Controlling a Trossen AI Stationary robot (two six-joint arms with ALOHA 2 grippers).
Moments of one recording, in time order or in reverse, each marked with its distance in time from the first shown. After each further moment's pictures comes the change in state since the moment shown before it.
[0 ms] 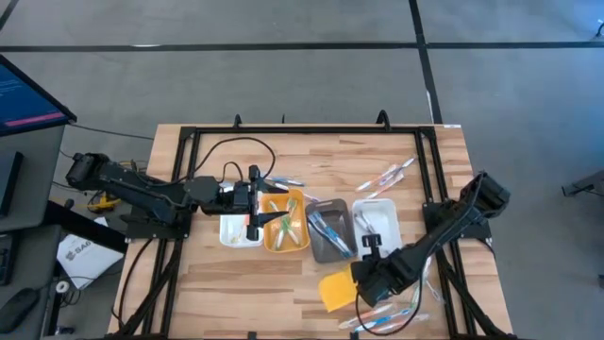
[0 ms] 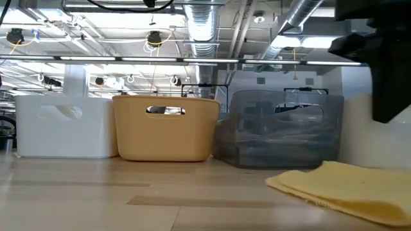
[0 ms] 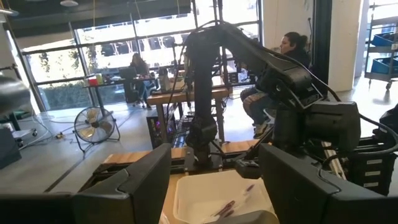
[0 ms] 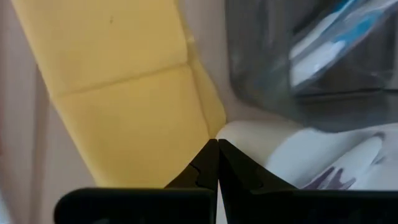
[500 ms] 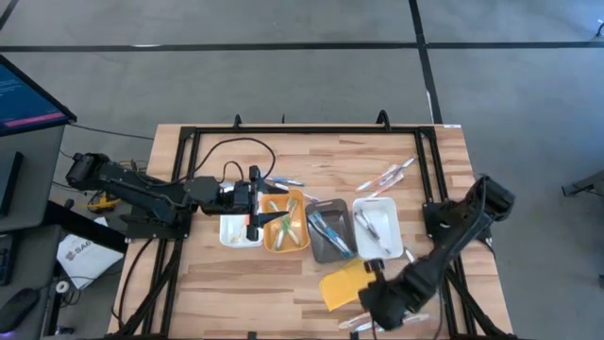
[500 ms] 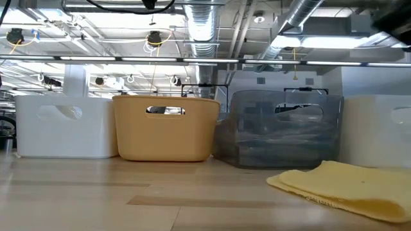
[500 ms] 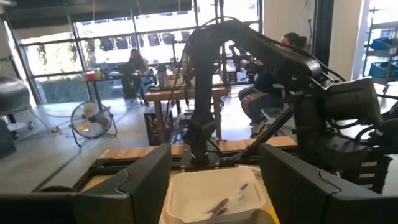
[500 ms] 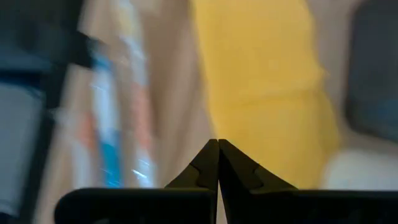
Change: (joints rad) left arm 0.000 0.000 0.000 -0.009 0.000 -0.034; right arm 0.150 -0.001 0.052 0.139 -0.149 0.022
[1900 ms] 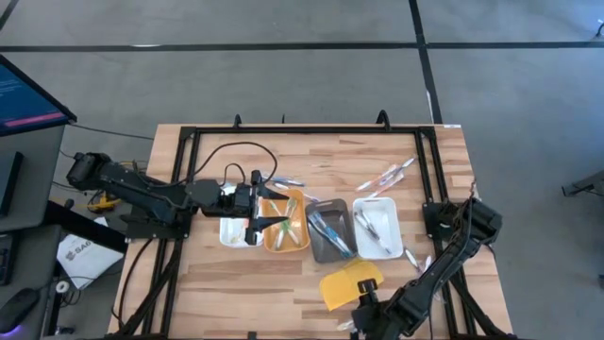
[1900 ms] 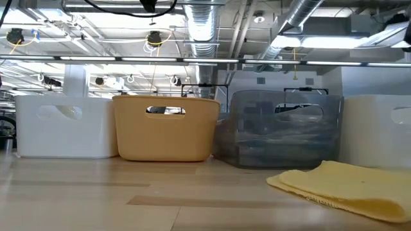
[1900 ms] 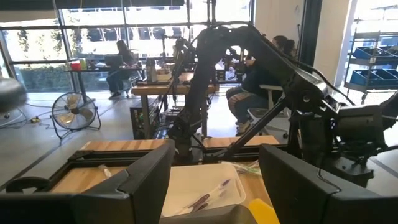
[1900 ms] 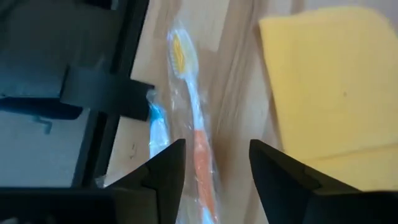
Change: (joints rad) left arm -0.016 0.008 -0.015 0.007 0.026 -0.070; right arm 0.066 0.213 0.101 0.129 0.048 0.077
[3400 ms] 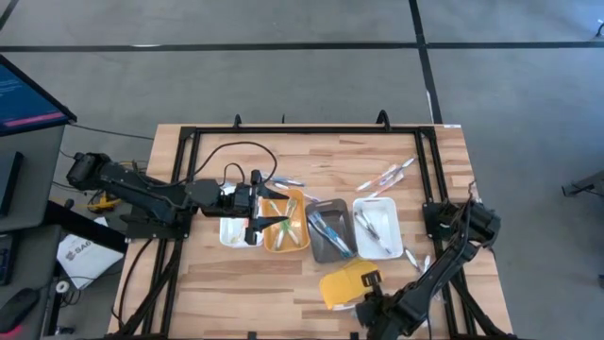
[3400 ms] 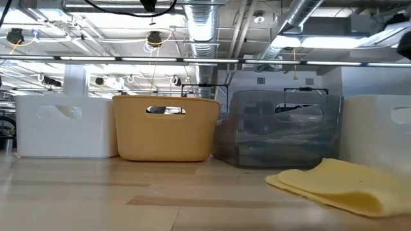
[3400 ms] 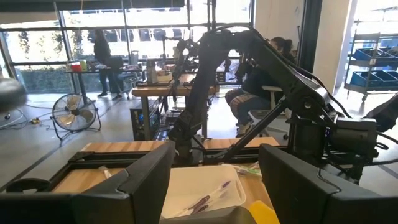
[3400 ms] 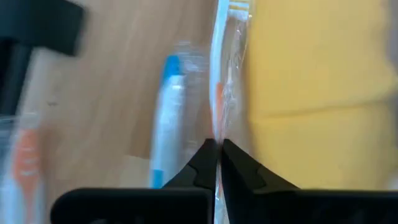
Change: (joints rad) left arm 0.000 -0.001 0.000 0.005 0.000 0.001; right arm 0.004 0.023 -0.005 -0.155 0.067 -0.034
